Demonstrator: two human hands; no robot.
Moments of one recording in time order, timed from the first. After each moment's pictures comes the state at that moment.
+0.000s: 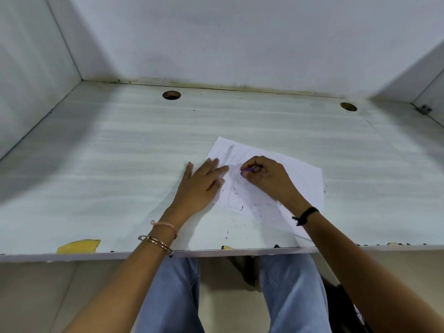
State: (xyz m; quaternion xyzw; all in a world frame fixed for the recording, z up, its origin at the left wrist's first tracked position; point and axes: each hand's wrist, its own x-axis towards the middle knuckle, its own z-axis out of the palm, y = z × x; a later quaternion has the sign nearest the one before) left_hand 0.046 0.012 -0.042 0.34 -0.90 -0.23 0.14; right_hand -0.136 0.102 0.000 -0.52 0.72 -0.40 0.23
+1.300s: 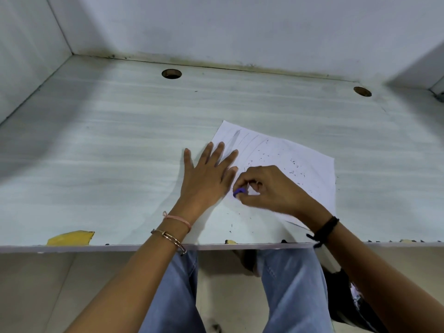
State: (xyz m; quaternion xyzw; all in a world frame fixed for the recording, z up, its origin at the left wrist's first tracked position) left_hand 0.028 0.021 -0.052 0.39 -0.91 -0.07 0.08; right_hand -0.106 0.126 0.016 -0.69 0.65 -0.21 0.22
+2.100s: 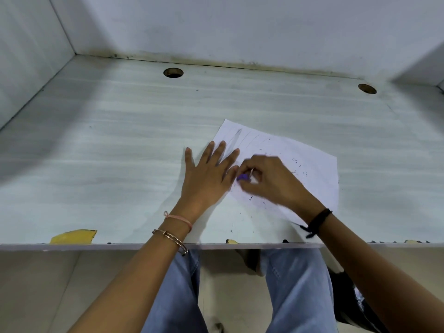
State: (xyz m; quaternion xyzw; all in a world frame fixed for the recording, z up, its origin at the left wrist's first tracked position) left_hand 0.028 0.020 -0.050 0.40 -0.91 -0.07 0.07; right_hand -0.113 0.111 0.012 -0.68 0.67 -0.24 0.18
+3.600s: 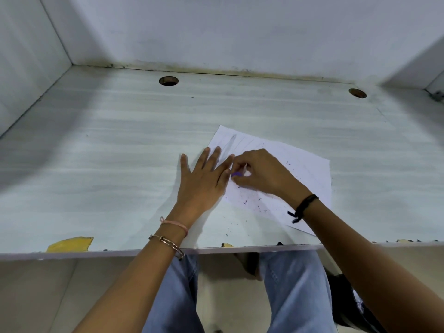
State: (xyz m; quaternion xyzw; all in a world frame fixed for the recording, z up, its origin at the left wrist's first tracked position) left_hand 0.027 0.020 -0.052 0.39 -0.92 -0.05 0.06; right_hand -0.121 0.088 0.016 -0.67 0.70 -0.19 0.17
